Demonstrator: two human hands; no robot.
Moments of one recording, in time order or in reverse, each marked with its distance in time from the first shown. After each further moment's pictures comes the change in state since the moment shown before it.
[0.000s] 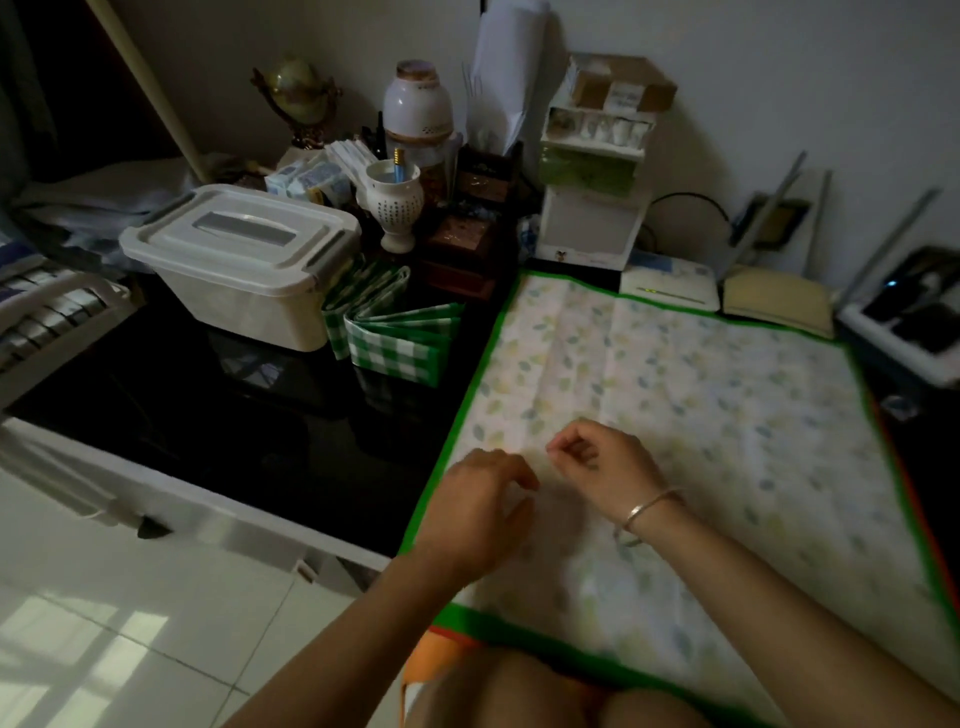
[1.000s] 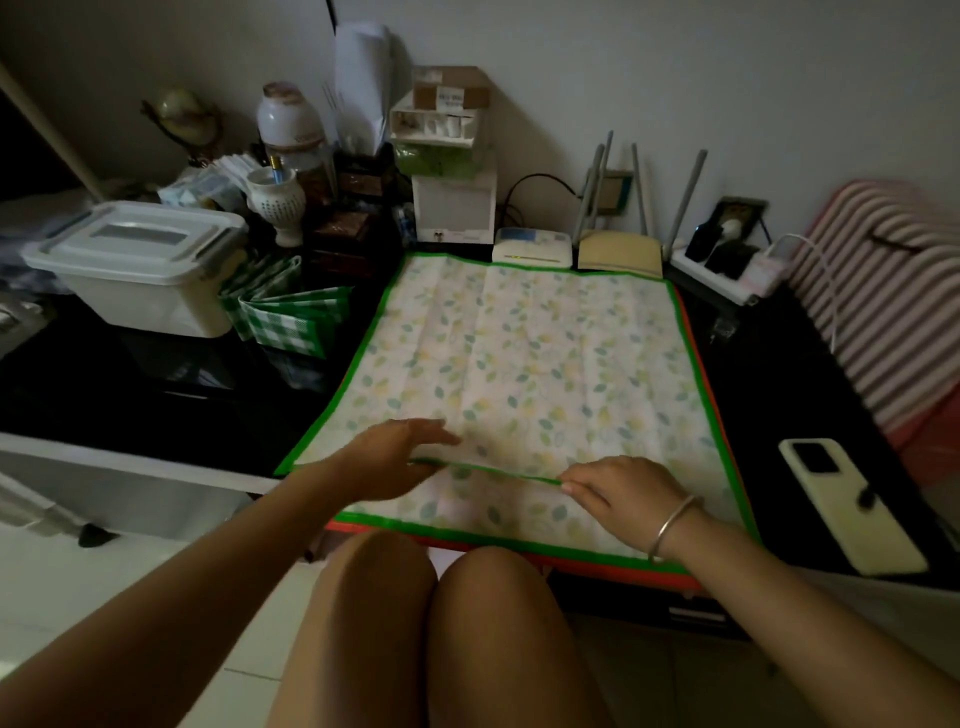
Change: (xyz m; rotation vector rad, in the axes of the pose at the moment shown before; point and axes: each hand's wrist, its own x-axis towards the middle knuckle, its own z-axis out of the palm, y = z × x) left_hand -0.020 0.058 0.003 0.244 -0.410 0.090; right_hand -0.165 0.081 -0.114 -0.632 -0.234 -0.159
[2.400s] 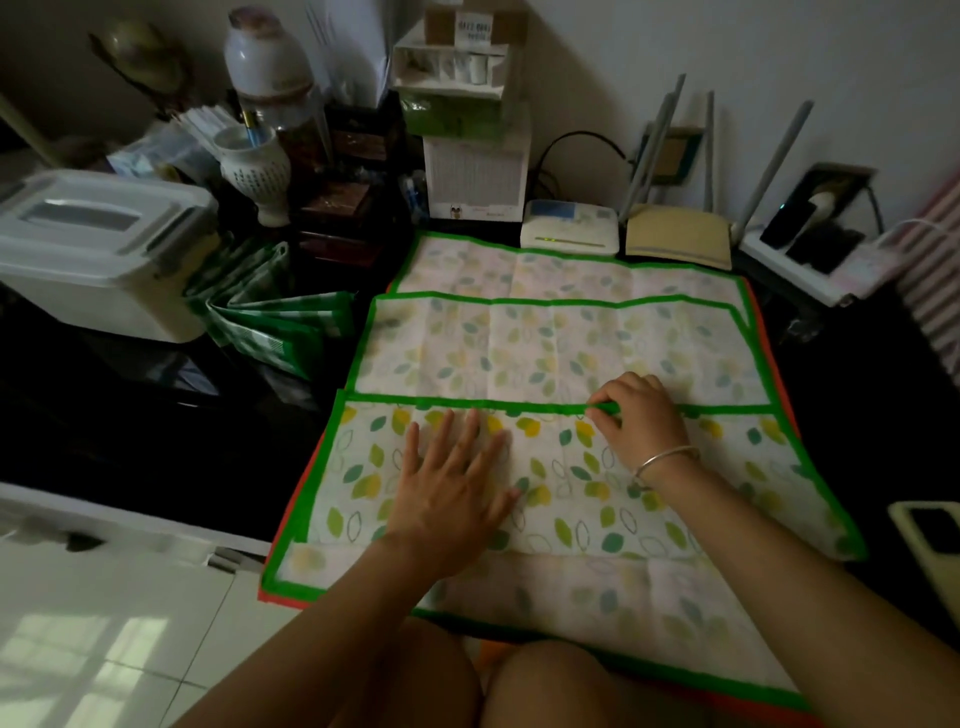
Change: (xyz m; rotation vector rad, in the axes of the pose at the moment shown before) left_hand 0.063 0.013 0.052 0.291 0.088 -0.193; right_hand 0.155 0.070 0.030 0.206 0.370 0.230
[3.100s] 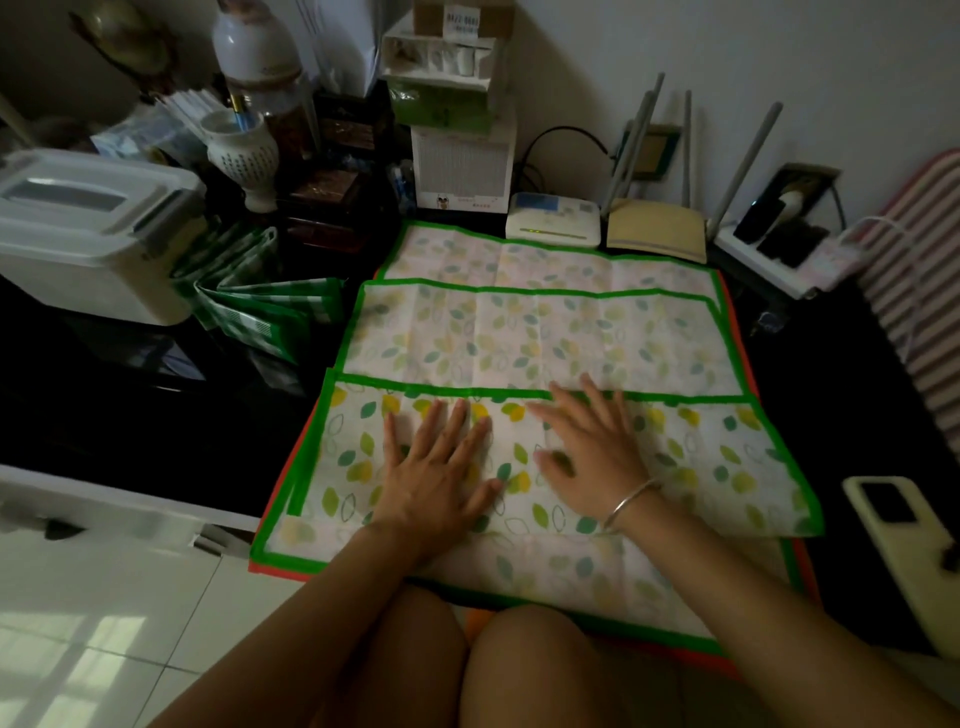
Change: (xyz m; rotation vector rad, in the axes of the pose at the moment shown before) left_hand -0.004 -0.004 0.018 -0.025 0.074 0.010; right_hand -0.059 -0.037 0.001 -0.167 -0.152 -0.151
